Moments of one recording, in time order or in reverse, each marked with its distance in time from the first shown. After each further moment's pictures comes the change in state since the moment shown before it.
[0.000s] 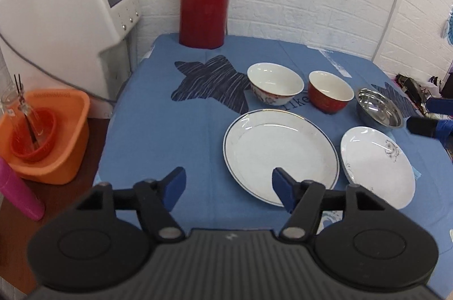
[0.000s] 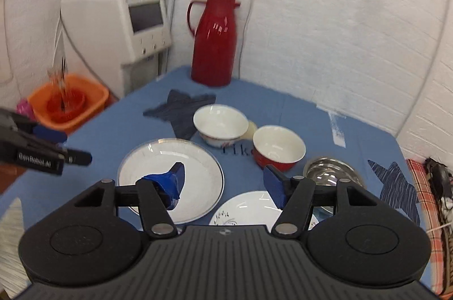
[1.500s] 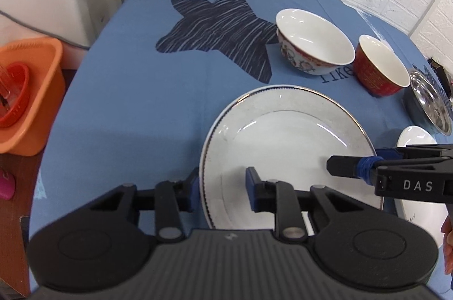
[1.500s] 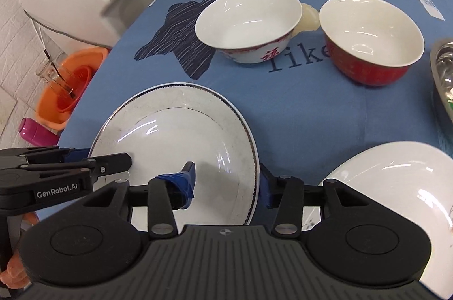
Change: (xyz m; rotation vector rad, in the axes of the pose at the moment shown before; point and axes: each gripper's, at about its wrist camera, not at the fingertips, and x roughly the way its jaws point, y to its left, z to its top) left arm 0.120 0.010 0.020 -0.095 0.225 0.012; right arm 0.180 -0.005 -0.015 0.355 0.344 0.292
